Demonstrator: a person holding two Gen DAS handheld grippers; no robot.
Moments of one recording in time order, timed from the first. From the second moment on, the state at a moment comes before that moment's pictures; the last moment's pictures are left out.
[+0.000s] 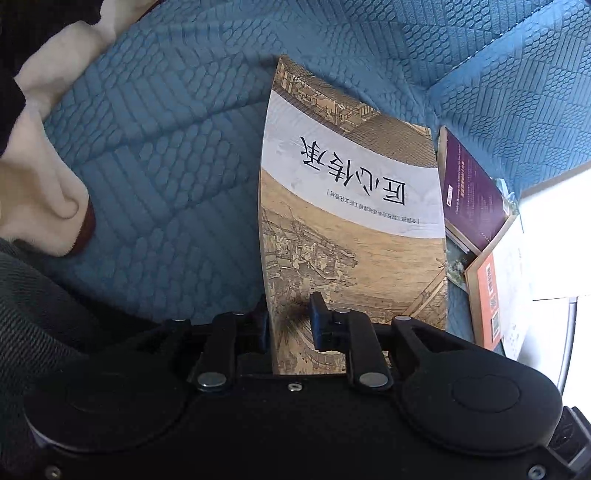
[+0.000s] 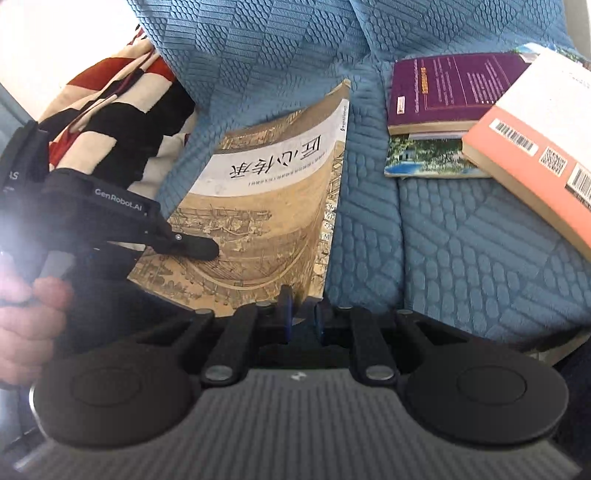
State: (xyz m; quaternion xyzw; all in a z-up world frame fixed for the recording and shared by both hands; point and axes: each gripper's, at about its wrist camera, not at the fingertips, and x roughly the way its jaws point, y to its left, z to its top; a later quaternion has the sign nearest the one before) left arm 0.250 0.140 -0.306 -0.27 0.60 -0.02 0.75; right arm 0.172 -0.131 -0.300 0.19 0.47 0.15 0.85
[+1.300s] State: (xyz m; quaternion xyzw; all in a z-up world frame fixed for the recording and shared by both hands) left arm 0.189 0.087 -0.093 -0.14 0.40 -0.09 0.90; right arm 0.125 -0.194 -0.114 0.16 0.34 0.10 0.92
